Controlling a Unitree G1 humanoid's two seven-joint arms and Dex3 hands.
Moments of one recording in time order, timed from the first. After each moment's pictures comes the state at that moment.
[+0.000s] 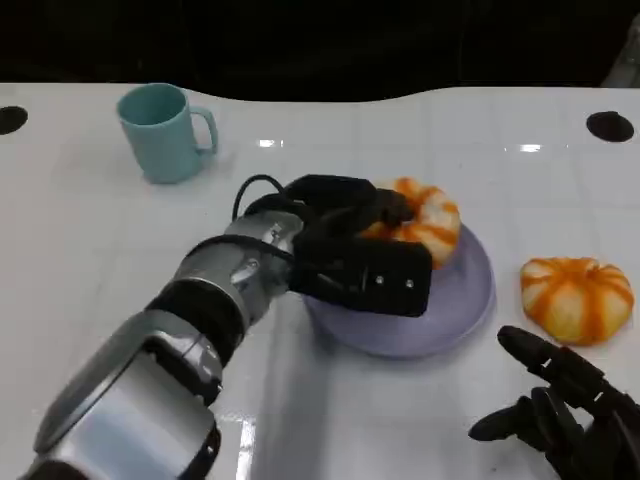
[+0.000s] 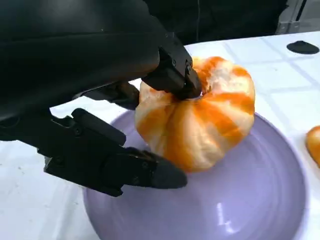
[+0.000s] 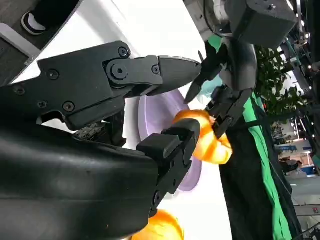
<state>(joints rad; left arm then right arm) -1.02 -0.03 -0.58 1.23 0.66 -0.28 -0.02 0.24 0.04 -0.09 0.10 0.37 -0.15 0.45</state>
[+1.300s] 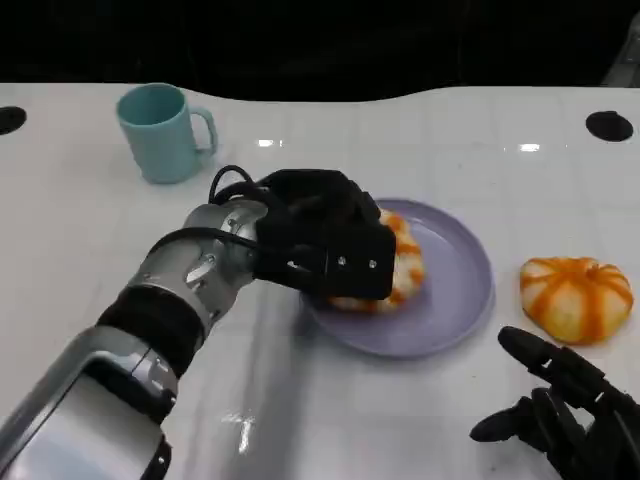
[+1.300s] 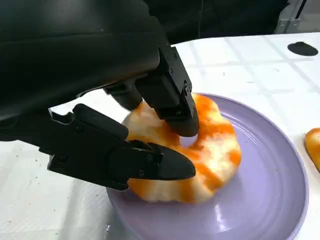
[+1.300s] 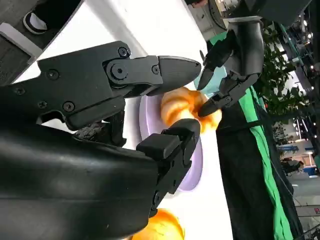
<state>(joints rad) -0.93 0.07 -0.52 1.00 0.62 -0.25 -0.20 0.24 0.03 -0.08 0.10 0.37 -0.14 0.45</state>
